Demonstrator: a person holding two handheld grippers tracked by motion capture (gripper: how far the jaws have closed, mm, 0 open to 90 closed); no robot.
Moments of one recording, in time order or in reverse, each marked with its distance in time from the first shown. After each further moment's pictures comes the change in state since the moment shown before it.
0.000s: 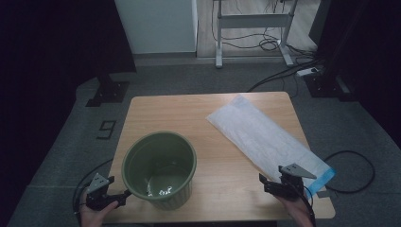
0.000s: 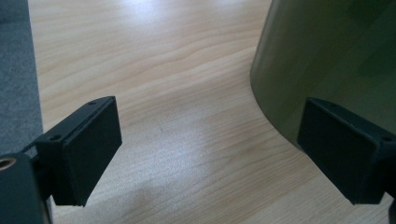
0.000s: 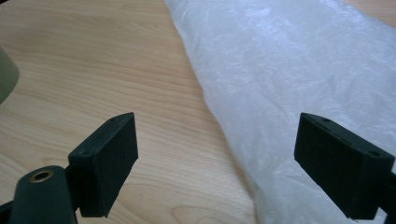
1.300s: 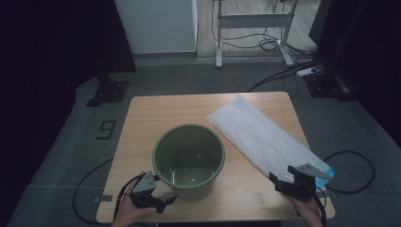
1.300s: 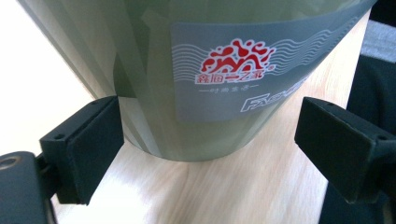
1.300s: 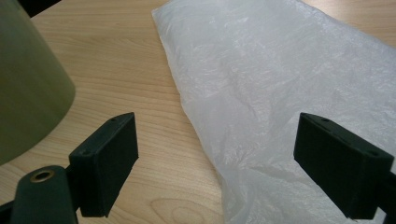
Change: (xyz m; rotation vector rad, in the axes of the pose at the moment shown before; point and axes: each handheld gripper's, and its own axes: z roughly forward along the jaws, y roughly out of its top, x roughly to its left) left arm -0.111 0.053 0.059 0.020 -0.397 0.365; right arm -0.025 -0.001 -0.018 -0.040 0.017 0.062
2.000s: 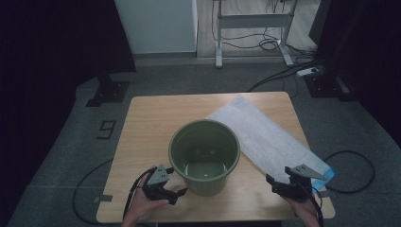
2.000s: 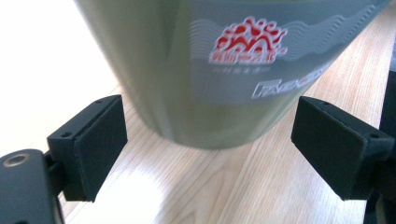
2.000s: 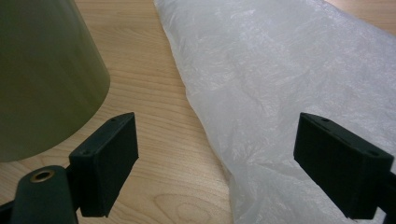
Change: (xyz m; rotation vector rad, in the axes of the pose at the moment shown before) left arm 0.001 0.015 0.020 -0.002 0.049 -0.003; right arm 0.008 -0.004 0.006 0.026 -0.006 -0.028
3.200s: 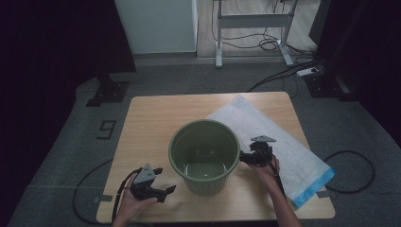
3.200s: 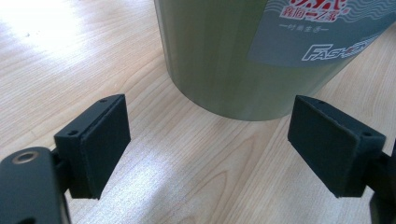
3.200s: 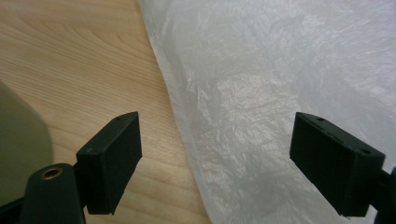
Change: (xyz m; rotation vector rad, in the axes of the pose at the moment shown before) left arm 0.021 -0.020 -0.016 0.004 0.038 -0.091; right arm 0.033 0.057 0.139 0.169 -0.101 -0.048
